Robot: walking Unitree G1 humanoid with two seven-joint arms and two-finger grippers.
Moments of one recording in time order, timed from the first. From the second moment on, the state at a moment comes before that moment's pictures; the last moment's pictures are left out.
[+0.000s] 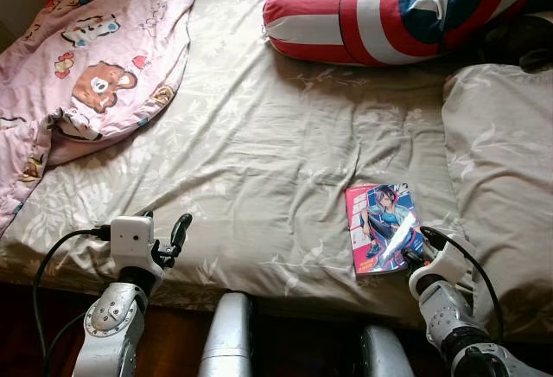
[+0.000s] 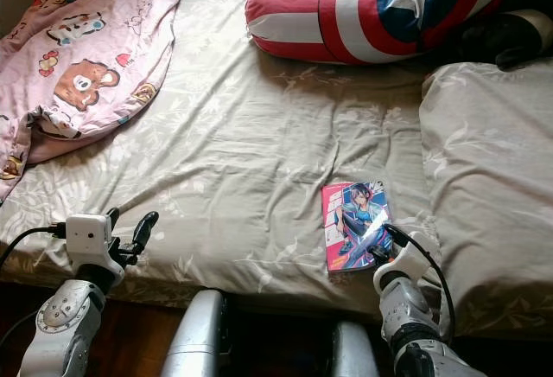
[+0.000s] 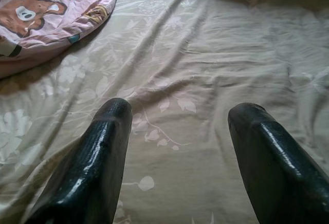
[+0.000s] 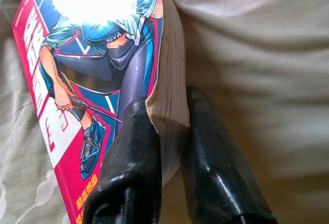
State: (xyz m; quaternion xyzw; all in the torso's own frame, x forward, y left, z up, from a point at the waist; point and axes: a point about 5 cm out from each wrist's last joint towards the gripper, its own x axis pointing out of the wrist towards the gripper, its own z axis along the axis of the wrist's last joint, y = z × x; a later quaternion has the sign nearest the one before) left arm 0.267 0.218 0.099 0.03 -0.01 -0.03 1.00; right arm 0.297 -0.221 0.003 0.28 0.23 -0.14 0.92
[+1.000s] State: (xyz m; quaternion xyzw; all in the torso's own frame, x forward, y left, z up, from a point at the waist) left arm 0.266 0.218 0.099 0.03 -0.01 -0.03 1.00; right arm 0.291 -0.217 -0.004 0.37 0.21 -0.19 0.88
